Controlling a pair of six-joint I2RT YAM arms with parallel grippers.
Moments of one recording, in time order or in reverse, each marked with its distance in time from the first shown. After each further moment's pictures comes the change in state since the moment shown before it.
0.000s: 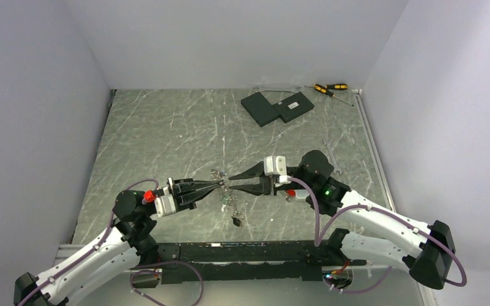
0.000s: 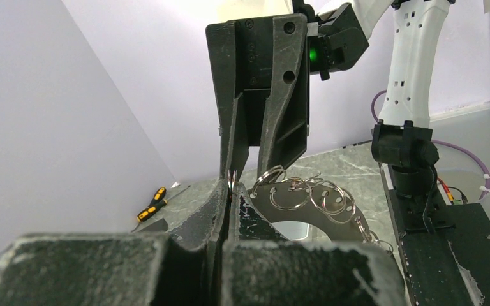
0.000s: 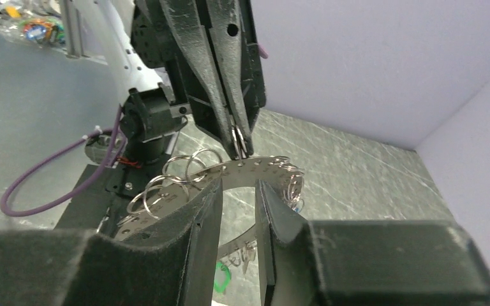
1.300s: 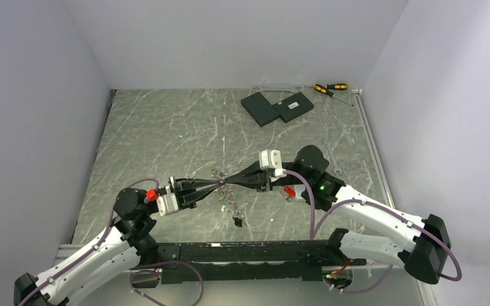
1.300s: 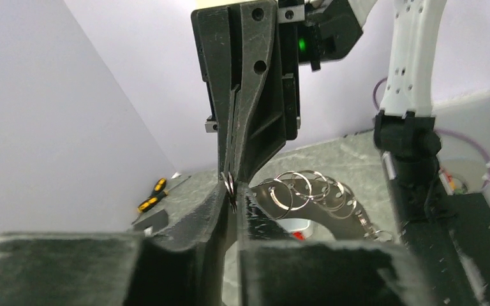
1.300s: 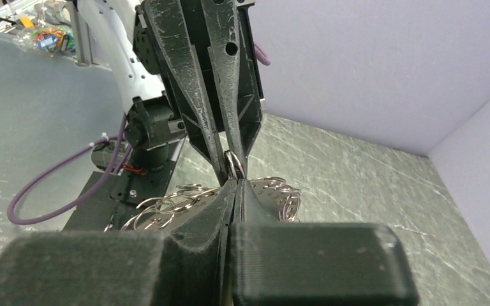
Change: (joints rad) left arm 0.005 0.010 0.006 -0.024 0.010 0.016; right arm -0.003 0.069 0.048 0.038 -0.051 0.046
